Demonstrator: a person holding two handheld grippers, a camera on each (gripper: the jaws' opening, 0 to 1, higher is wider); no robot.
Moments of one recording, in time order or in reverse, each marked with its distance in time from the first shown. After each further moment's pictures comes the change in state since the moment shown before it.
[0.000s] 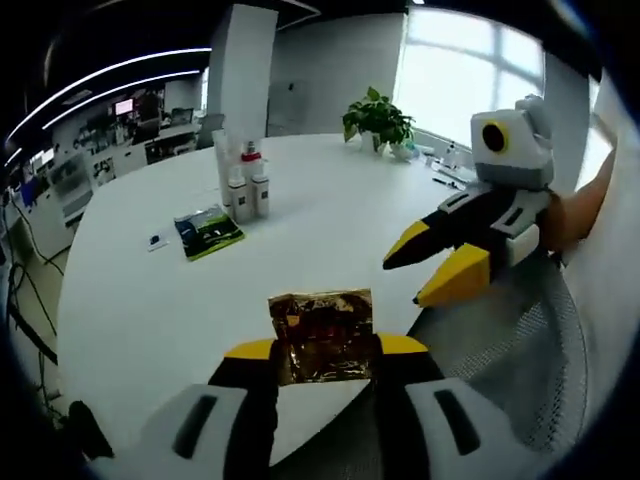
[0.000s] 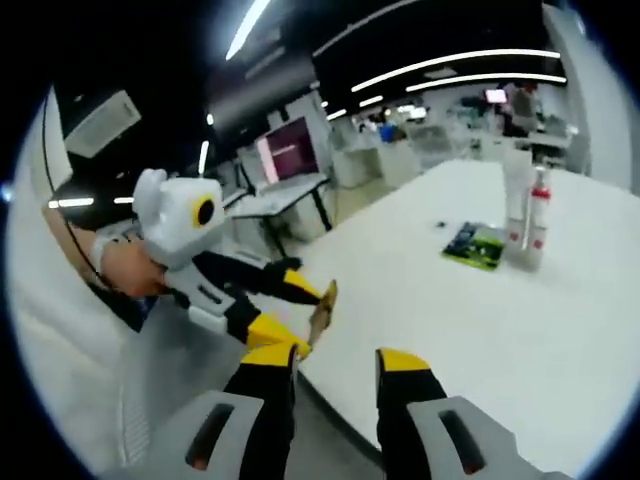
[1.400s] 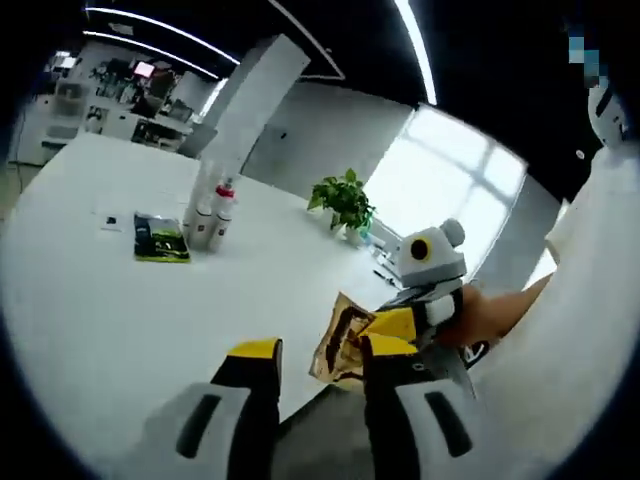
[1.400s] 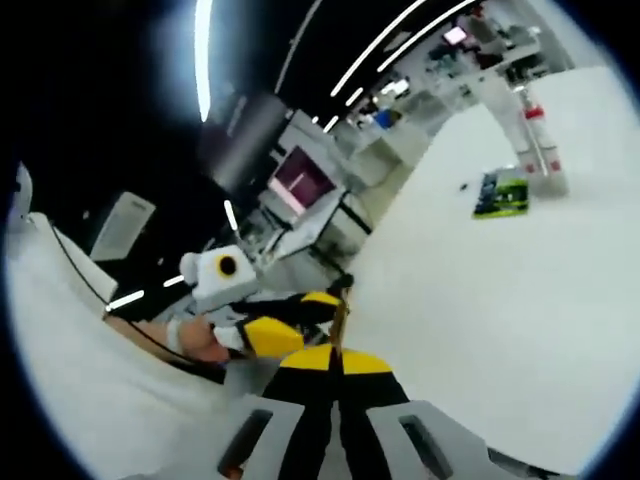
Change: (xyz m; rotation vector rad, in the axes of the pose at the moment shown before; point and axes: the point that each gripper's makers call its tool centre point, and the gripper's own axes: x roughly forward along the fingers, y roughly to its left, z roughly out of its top) left arm -0.028 -0.022 0.052 -0.432 -0.310 -0.345; right arm -0.020 0.033 0.018 0.350 -0.044 0.322
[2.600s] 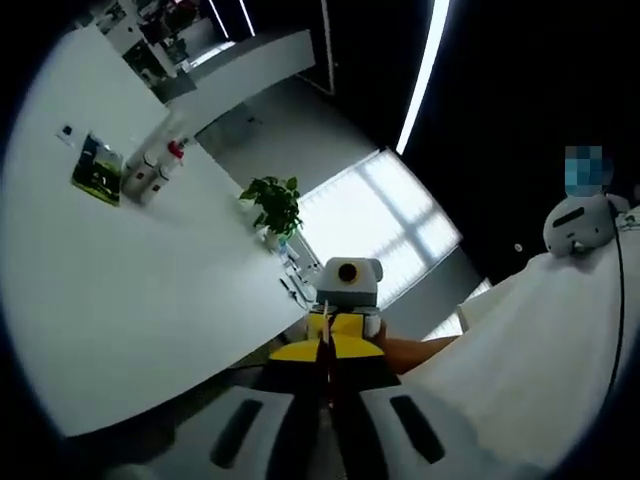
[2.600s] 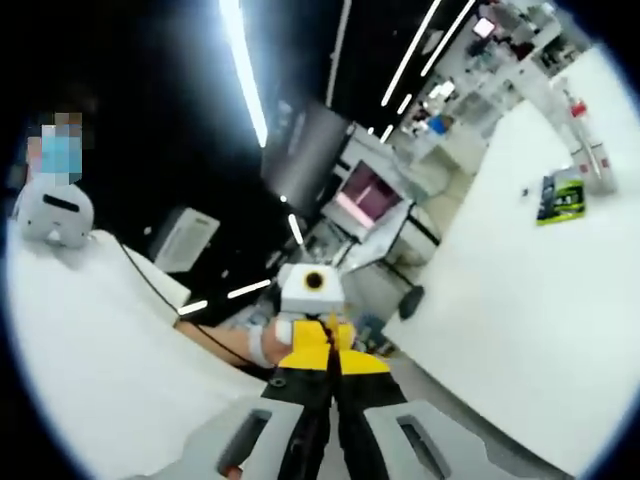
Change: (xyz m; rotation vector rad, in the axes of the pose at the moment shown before) left arm -0.009 -0.050 0.001 -0.293 0.019 -0.325; right arm -0.015 0.041 0.015 0.043 -0.072 0.244
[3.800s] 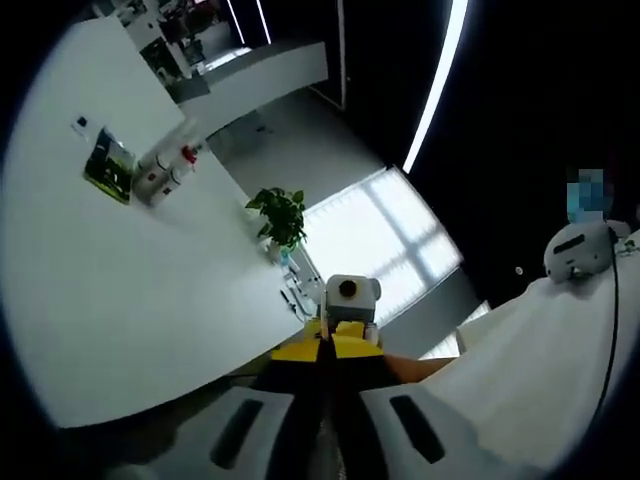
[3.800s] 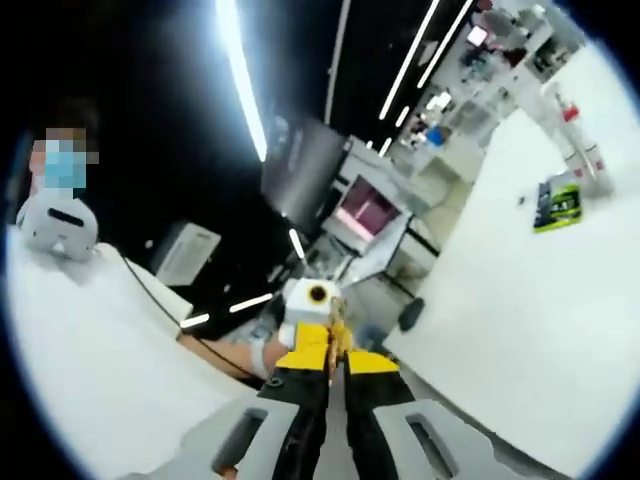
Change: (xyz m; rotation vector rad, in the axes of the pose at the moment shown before) left arm -0.006 0.004 0.016 -0.069 -0.079 0.010; right arm 0.001 -0.005 0.004 0.025 -0.023 0.010
